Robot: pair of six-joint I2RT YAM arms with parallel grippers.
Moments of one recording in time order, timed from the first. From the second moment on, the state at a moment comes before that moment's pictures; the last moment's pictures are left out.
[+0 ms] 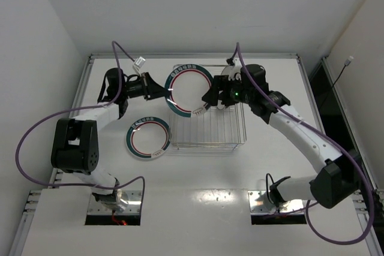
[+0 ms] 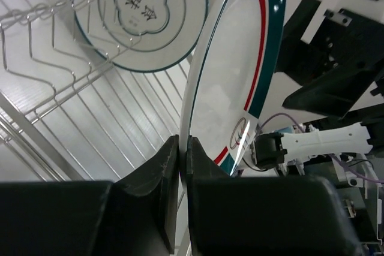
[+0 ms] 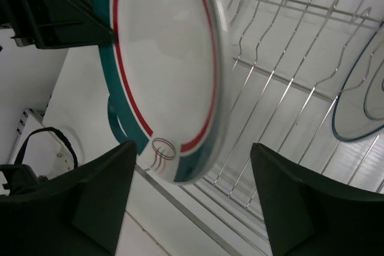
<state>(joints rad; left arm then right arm) -0.07 1.60 0.91 0.56 1.09 -0.83 0.47 1.33 1.12 -0.29 -0.28 0.41</state>
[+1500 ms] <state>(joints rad) -0.06 1.40 1.07 -0.27 -0.04 -0.45 0.49 1.72 1.80 -0.91 0.61 0.36</state>
